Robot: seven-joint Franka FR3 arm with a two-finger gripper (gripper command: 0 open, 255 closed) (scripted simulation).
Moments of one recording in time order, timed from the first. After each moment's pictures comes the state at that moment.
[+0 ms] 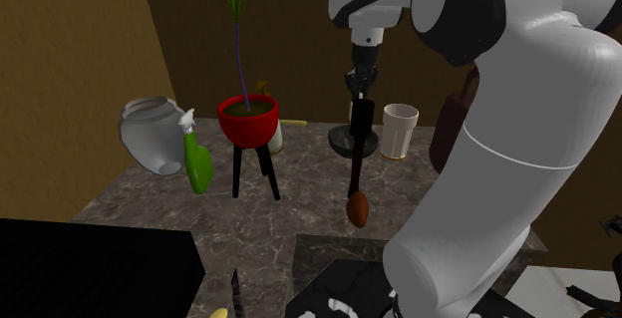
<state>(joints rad) -0.24 -0.06 -0.40 -1.93 0.00 1.87 -0.59</state>
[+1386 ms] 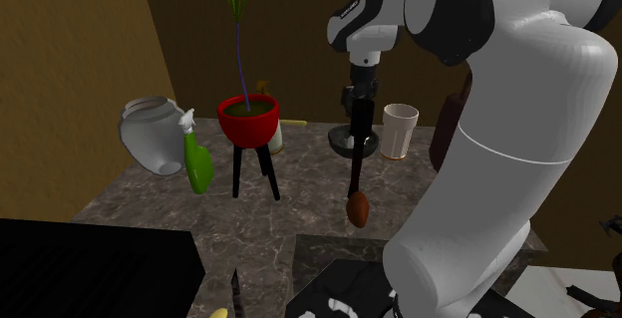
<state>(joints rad) -0.24 -0.02 -0.40 -2.04 0.01 2.01 -0.60</state>
